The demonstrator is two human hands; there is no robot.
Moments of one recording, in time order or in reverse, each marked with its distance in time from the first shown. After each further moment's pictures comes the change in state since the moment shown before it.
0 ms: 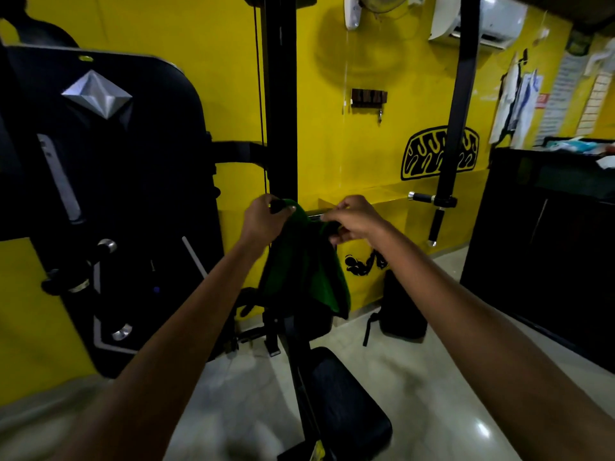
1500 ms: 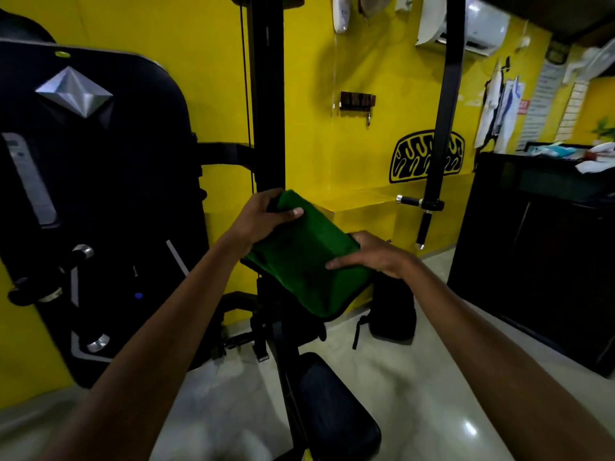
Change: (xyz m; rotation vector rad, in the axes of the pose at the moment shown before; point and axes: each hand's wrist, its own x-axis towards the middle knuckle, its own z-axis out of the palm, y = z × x) left_hand -0.003 0.022 0.000 -0.243 -0.312 0.149; right_hand -0.005 0.056 -0.040 -0.117 -0.377 -0.037
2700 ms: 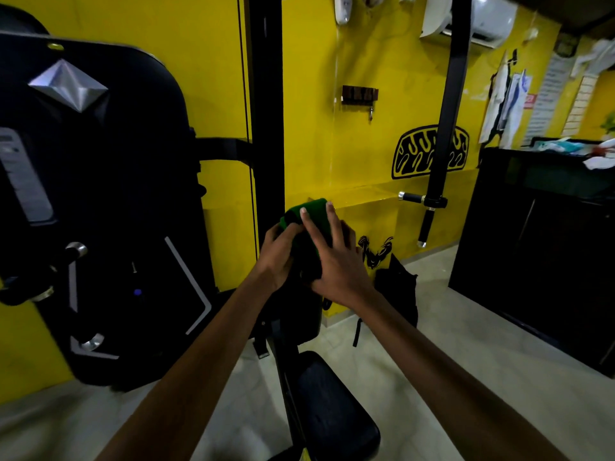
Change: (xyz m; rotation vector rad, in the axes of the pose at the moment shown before) left_hand -0.009 -0.030 0.064 -0.616 0.227 -0.327; right_hand 0.015 0.015 0.065 -0.810 0.518 -0.306
